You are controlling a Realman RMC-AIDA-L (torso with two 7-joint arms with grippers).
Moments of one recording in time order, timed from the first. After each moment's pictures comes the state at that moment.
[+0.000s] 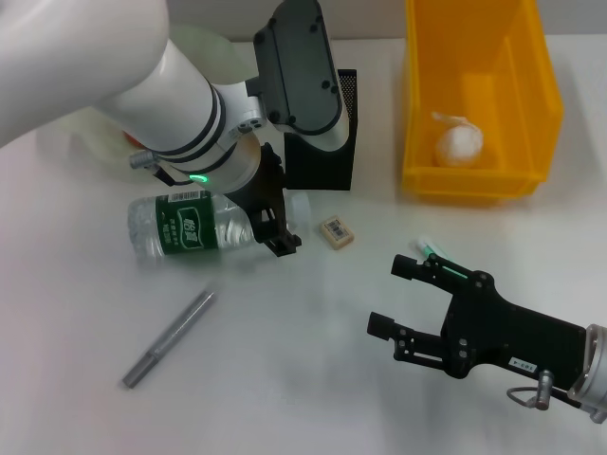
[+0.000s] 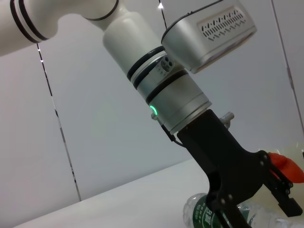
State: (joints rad) left arm -0.80 -2.08 1.76 1.12 2.58 1.21 -2.25; right arm 0.37 2.09 -0.90 -0.14 -1.59 -1.60 0.75
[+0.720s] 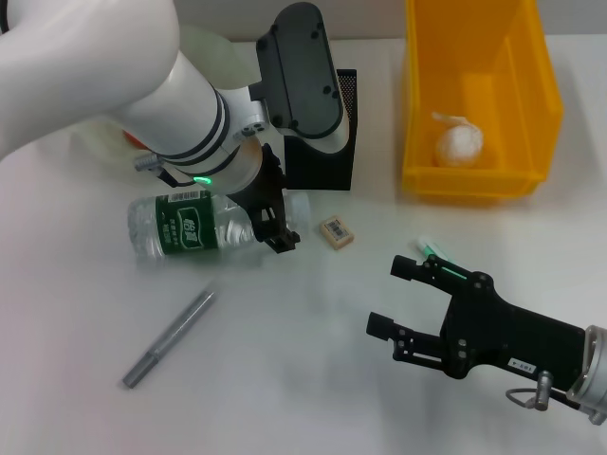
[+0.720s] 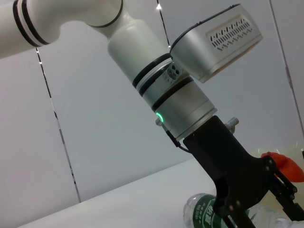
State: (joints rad) left arm -0.82 -2.08 1.78 1.06 2.58 1.15 -2.26; right arm 0.37 2.09 -0.90 -0.13 -1.58 -1.60 0.75
